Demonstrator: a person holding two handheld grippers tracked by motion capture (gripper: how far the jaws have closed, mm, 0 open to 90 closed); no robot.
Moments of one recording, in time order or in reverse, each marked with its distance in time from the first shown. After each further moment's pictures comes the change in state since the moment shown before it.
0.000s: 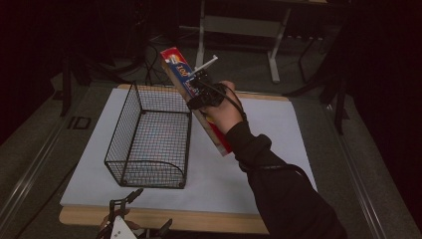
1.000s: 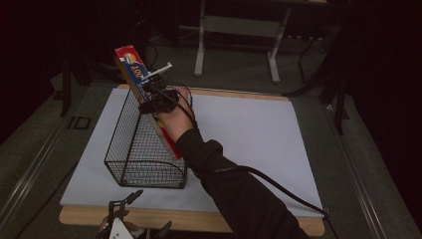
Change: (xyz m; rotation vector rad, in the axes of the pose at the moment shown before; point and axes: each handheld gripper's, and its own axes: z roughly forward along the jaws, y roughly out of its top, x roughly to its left) left arm 0.000 0.001 -0.003 -0.012 -0.015 0.004; right arm 0.095 0.038 0.042 -0.127 0.125 0.053
